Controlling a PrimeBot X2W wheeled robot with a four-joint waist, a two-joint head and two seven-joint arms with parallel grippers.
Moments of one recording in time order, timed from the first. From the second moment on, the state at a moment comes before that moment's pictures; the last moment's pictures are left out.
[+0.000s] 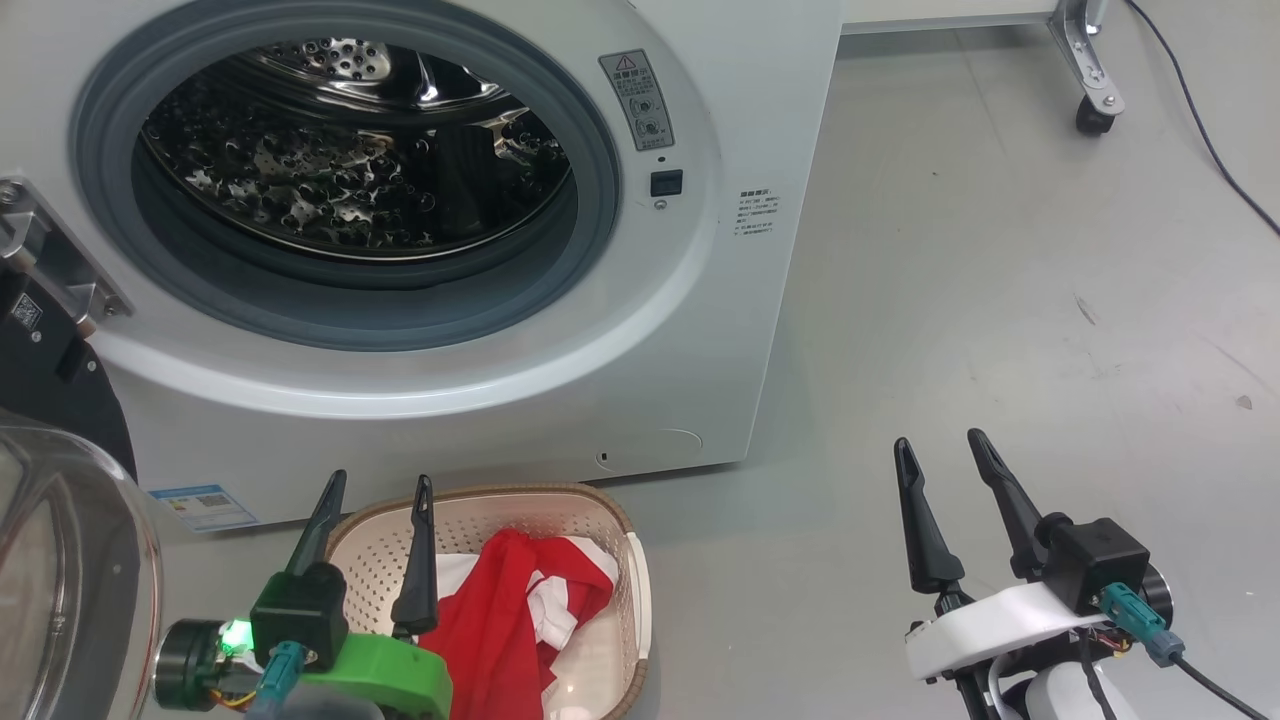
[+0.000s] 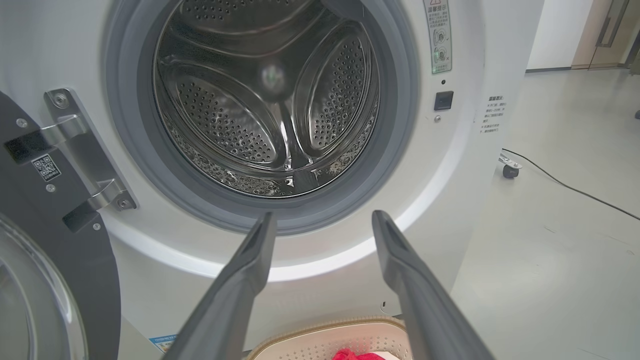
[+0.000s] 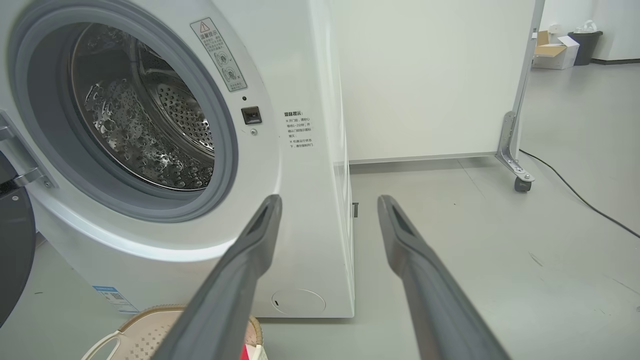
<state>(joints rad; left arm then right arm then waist) -0.01 0.05 -0.24 0.10 -0.22 0.12 -0.19 0.00 -0.05 0.23 0.15 0.31 0.06 -0.26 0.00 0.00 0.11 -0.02</state>
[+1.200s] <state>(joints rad) 0.03 0.05 -0.24 0.02 -0.19 0.12 -0.12 0.01 -0.05 0.23 0.15 0.31 0.05 -0.26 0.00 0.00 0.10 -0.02</state>
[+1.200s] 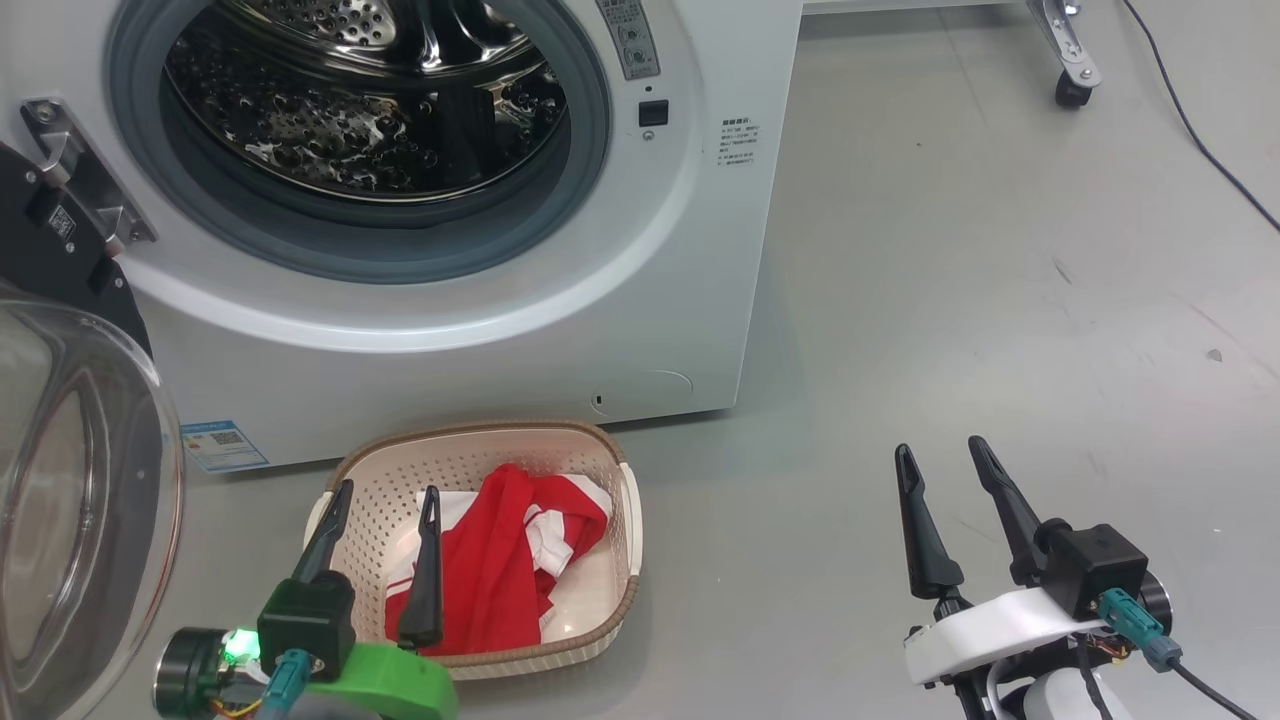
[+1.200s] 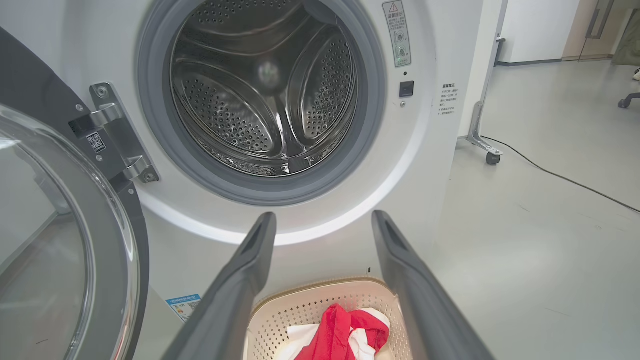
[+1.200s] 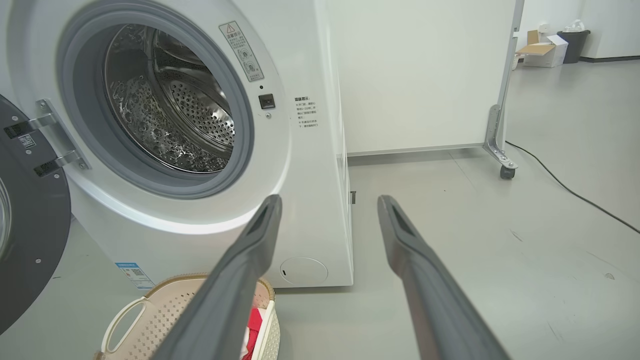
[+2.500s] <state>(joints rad) 0.05 0.05 -0.26 -0.01 -0.19 0.12 -0.11 0.01 -0.05 0.22 0.15 0.31 0.05 -0.26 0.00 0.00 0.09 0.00</state>
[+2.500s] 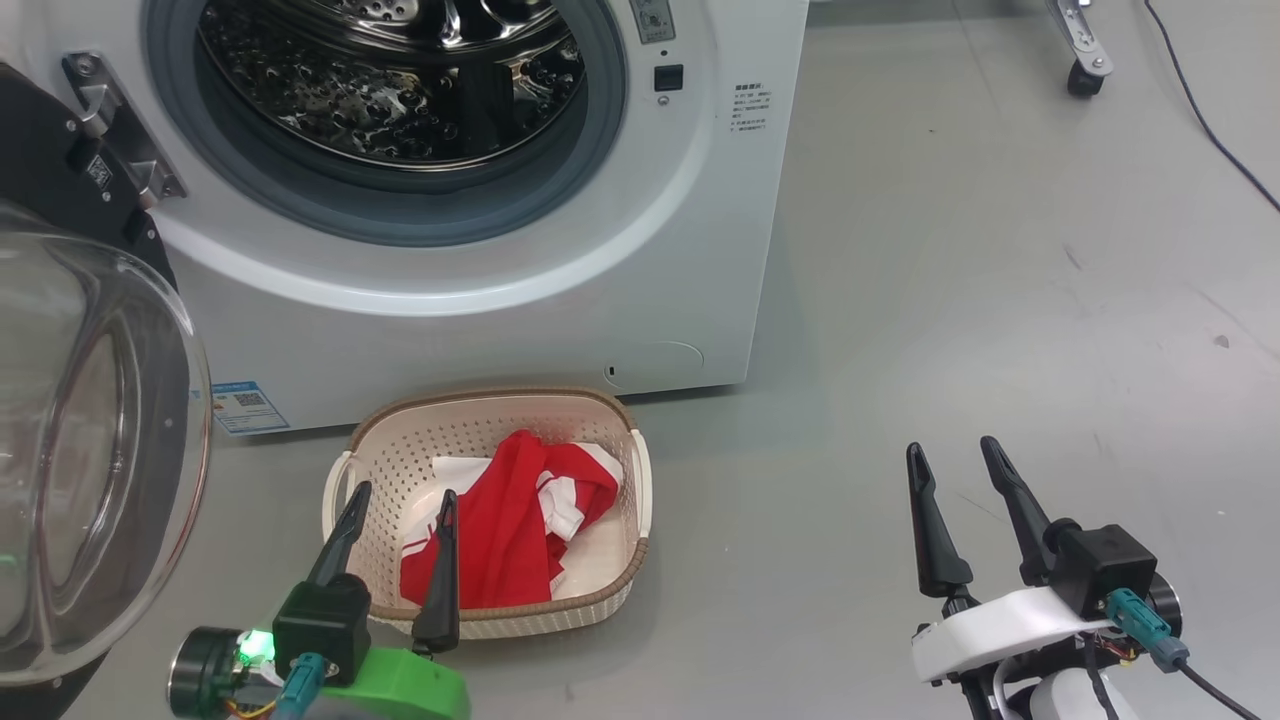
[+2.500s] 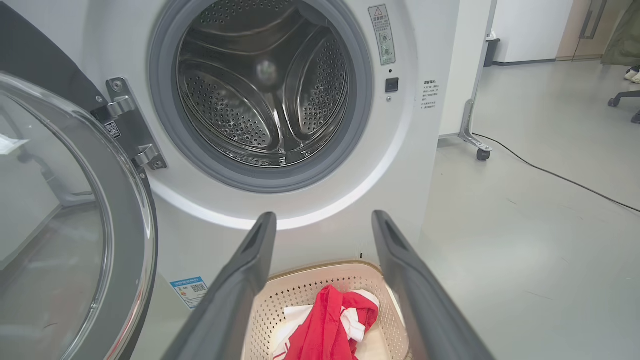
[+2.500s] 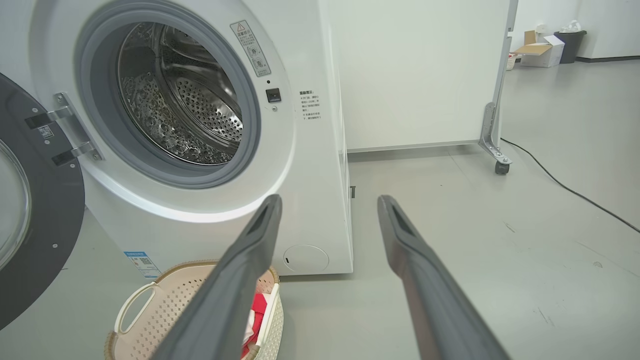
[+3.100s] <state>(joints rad) 0.05 0.05 -0.27 -0.01 -0.19 0.12 -0.11 0.03 -0.05 0.20 0.14 0.30 0.05 -0.26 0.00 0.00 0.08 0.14</state>
